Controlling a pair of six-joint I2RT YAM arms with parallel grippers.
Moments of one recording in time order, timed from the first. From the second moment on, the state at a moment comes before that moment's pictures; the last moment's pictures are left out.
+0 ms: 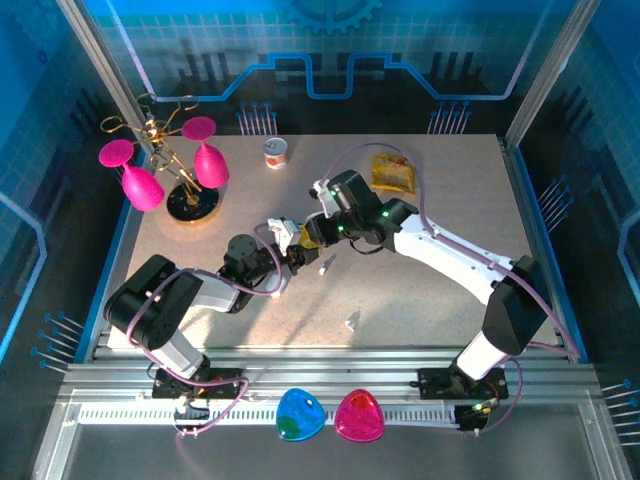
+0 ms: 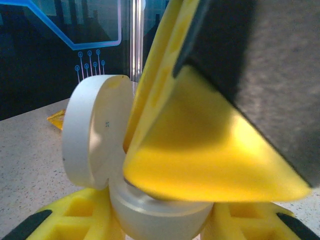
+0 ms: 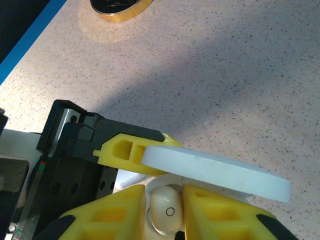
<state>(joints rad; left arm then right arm) -0.47 1.61 0.42 1.21 0.51 -0.06 0.75 1.61 1.38 -0.56 -0.16 0.27</state>
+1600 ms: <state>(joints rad) -0.47 1.59 0.41 1.25 0.54 -0.04 0.63 1.55 1.40 -0.64 -0.24 0.25</state>
